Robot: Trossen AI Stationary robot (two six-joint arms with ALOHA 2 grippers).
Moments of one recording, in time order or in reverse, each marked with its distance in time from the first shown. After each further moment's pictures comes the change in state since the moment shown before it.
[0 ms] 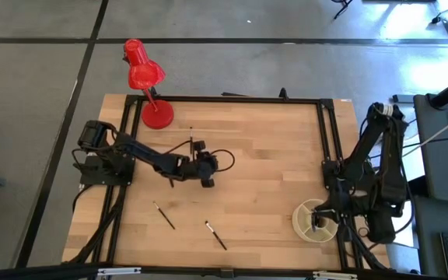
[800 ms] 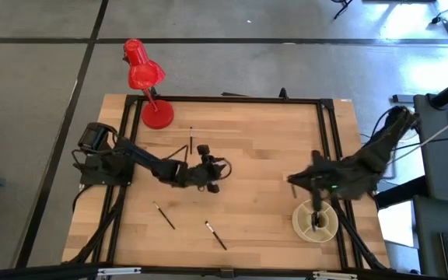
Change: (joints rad) left arm -0.065 0.011 0.000 0.249 -0.039 0.146; right arm -0.570 -0.210 0.013 0.350 -0.120 -0.501
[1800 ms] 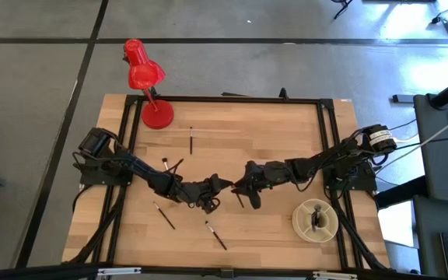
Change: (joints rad) left arm -0.170 0.046 0.000 0.312 0.038 1.245; right arm -0.580 0.726 -0.200 1.203 -0.767 -0.245
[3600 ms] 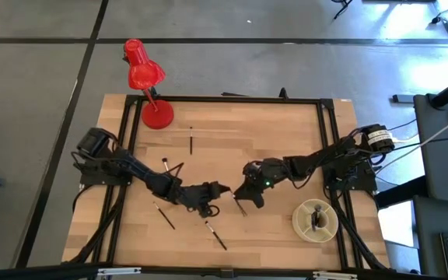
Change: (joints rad) left arm -0.031 -0.010 -0.002 -0.106 0.035 0.083; right arm -0.045 0.018 0.000 -0.022 -0.258 0.179
